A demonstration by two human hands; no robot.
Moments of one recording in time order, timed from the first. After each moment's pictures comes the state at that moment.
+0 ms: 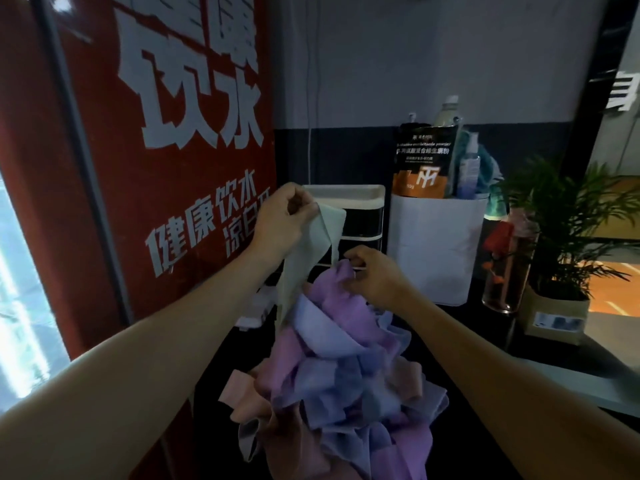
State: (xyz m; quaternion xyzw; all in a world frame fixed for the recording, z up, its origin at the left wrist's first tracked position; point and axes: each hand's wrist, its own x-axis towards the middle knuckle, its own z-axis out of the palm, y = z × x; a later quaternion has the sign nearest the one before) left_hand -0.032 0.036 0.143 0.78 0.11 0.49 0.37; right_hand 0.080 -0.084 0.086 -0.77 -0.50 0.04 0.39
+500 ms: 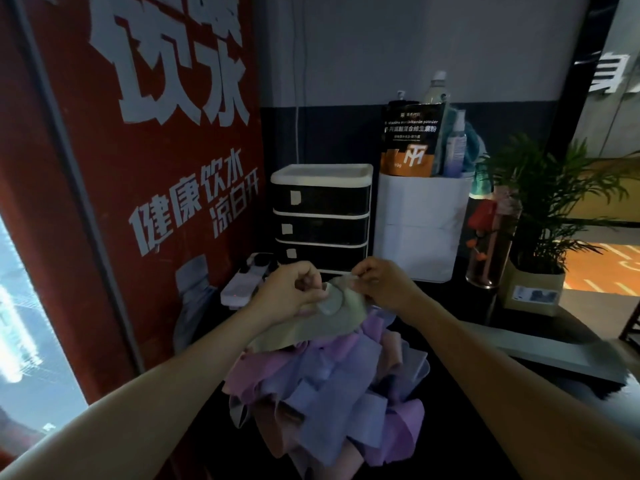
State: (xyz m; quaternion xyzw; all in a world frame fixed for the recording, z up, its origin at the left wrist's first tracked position) left_hand -0.050 0.011 0.037 0.83 0.15 0.23 0.48; right_hand 0.094 -0.114 0.042 -0.76 -0.43 0.13 0.47
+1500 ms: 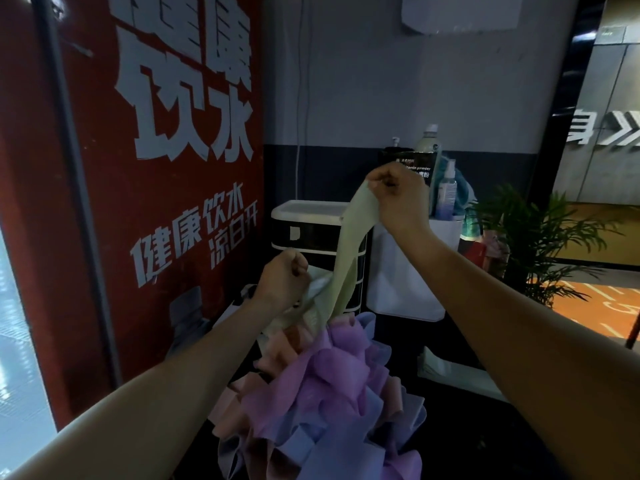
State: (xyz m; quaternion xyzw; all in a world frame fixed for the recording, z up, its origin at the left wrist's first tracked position) left_hand -0.013 0.045 0.083 0.81 0.22 0.38 0.39; right_hand 0.110 -0.091 0.191 -0.64 -0.44 -0.24 0.58
